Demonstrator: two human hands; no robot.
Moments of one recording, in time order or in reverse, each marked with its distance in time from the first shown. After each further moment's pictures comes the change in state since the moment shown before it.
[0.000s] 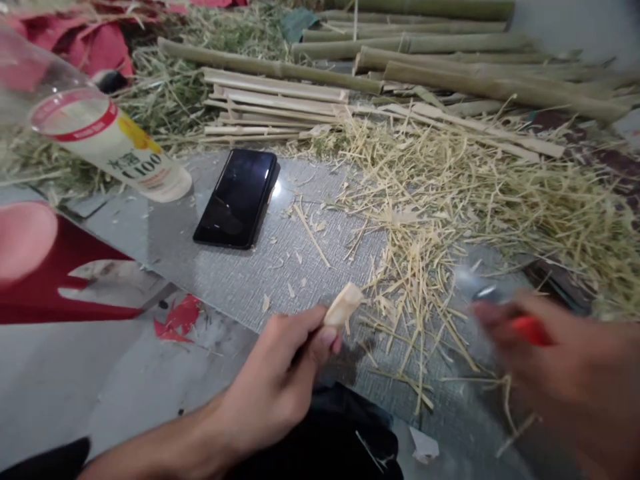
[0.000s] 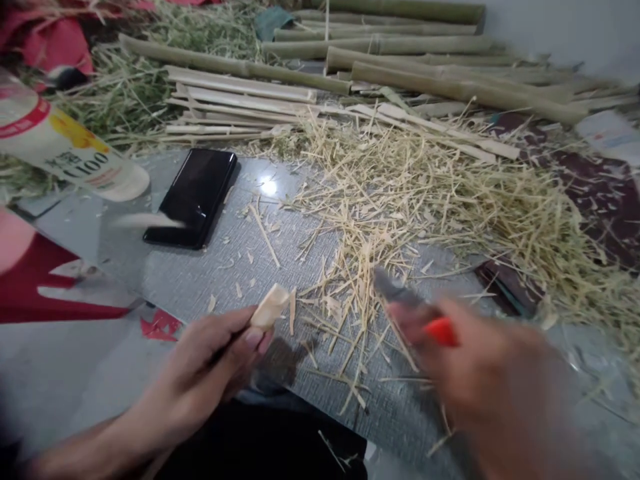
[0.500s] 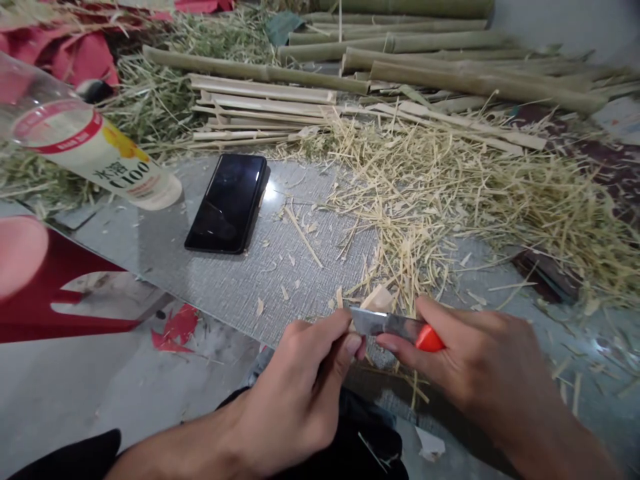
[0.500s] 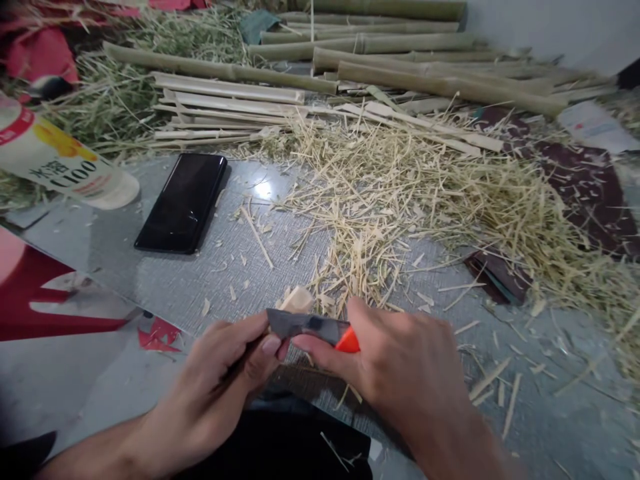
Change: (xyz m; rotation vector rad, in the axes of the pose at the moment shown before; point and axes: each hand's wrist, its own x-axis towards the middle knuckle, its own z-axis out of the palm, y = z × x) left_hand 0.014 0.009 0.012 0.069 -0.020 0.128; right_hand -0.001 -0.054 0.016 0.116 -0.045 -0.183
